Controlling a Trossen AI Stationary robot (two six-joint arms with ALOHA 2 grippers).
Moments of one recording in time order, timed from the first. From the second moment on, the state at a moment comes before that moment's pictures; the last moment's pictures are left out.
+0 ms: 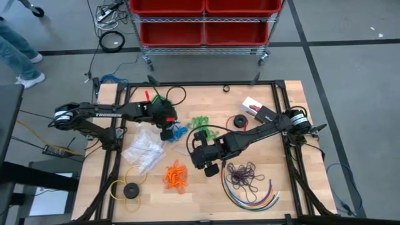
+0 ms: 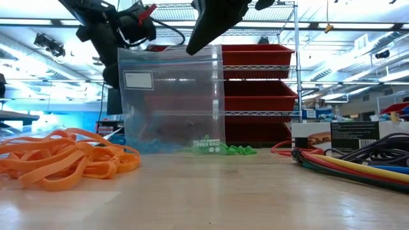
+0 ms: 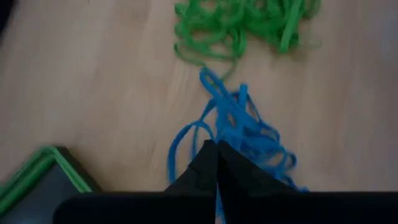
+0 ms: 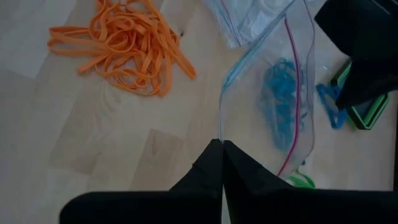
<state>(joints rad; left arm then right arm) 0.26 1.32 0.78 -0.45 -0.06 0.07 0.30 1.95 1.71 -0.76 0.32 -0.19</state>
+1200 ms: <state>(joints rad) 0.30 1.45 0.78 -0.43 -0.09 0.08 0.30 1.95 1.71 -0.76 0.32 -0.19</state>
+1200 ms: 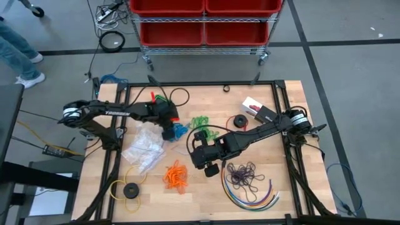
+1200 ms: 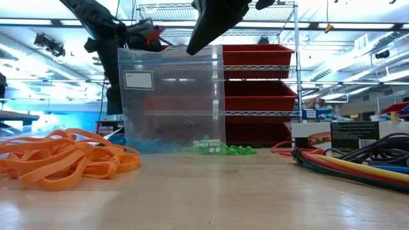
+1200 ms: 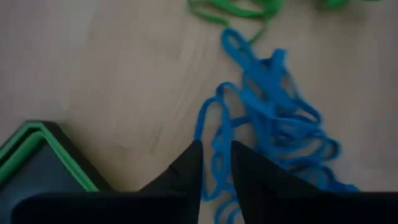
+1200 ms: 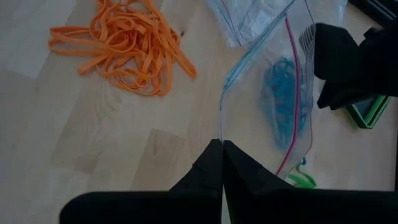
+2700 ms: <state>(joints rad) 0.28 1.14 0.88 -0.52 -0.09 0.09 0.29 1.94 1.71 -0.76 0.31 -0.17</state>
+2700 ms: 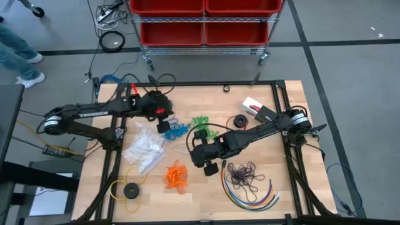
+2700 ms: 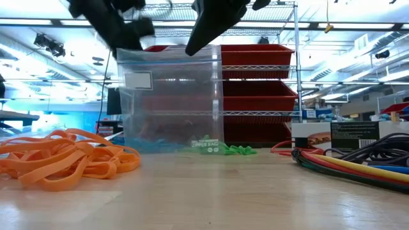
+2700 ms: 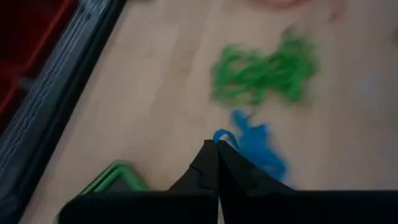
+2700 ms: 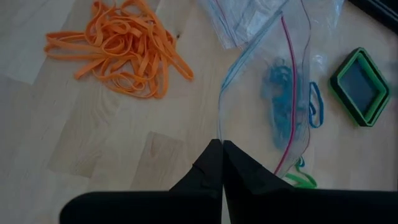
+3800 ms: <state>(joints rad) -0.09 1.25 0.93 -0.25 -0.11 0.02 0.22 1.94 1.71 -0.76 0.21 -0.05</state>
